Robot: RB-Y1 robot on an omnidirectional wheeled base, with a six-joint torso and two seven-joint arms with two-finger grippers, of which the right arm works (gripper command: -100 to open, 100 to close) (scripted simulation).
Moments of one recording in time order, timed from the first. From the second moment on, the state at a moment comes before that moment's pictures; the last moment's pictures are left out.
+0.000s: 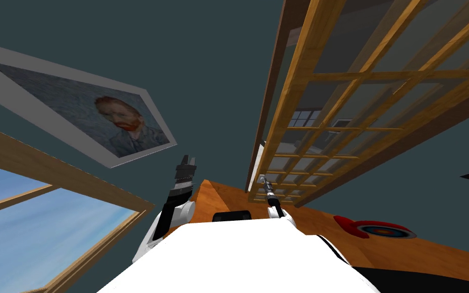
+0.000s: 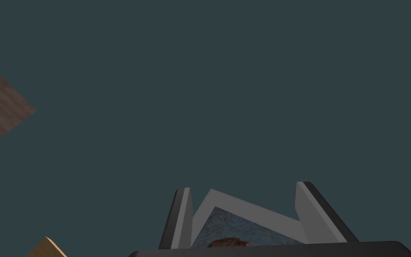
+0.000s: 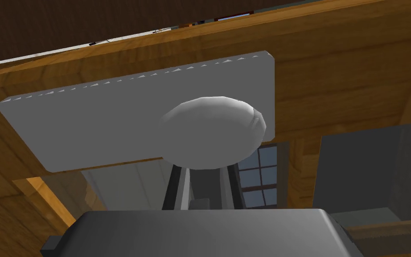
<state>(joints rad) -0.11 -0.26 -0.05 -0.52 -0.16 -0.92 -0.30</state>
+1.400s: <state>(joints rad) -0.08 -0.28 -0.01 -0.55 -0.24 -0.90 -0.58</state>
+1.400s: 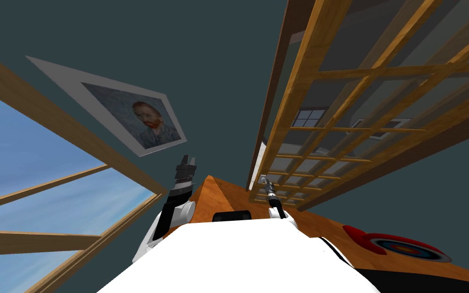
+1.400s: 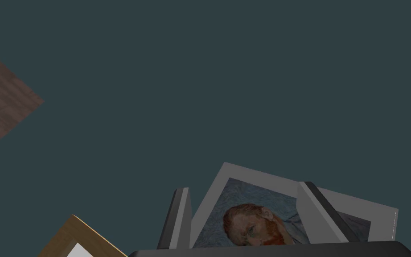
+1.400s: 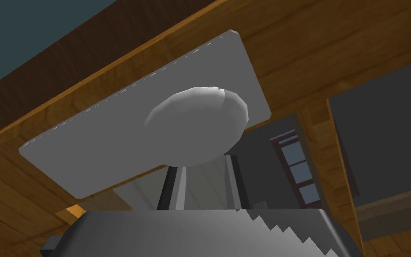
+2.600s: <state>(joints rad) -0.08 -0.25 0.05 -0.59 -0.33 -0.89 -0.87</state>
